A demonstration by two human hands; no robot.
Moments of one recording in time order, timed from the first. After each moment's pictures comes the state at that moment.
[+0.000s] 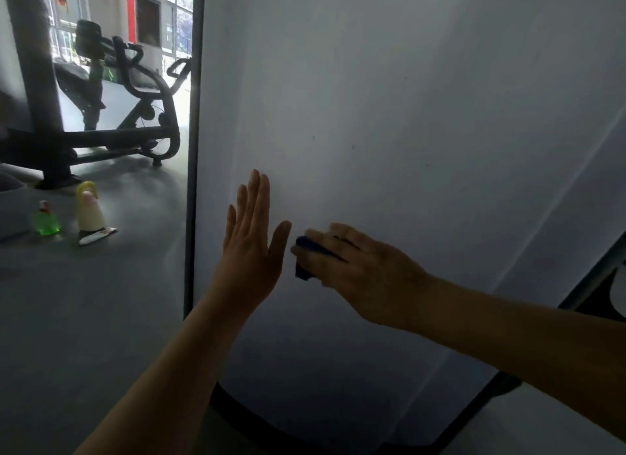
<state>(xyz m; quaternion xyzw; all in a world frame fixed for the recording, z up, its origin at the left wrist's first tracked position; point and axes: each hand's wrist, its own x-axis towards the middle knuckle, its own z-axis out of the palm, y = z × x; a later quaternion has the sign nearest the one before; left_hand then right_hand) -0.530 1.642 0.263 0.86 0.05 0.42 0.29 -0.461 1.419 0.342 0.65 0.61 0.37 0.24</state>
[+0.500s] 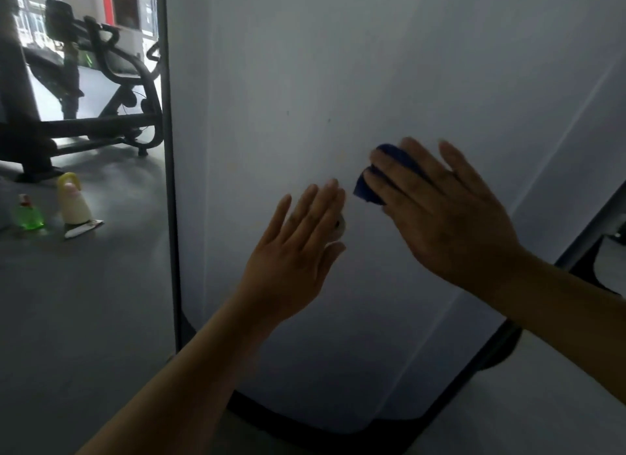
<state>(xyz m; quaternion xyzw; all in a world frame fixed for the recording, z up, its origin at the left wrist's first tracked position) -0.522 1.568 0.263 0.88 -0.09 0.47 0.06 -0.448 1.329 0.395 0.69 0.49 0.52 0.15</state>
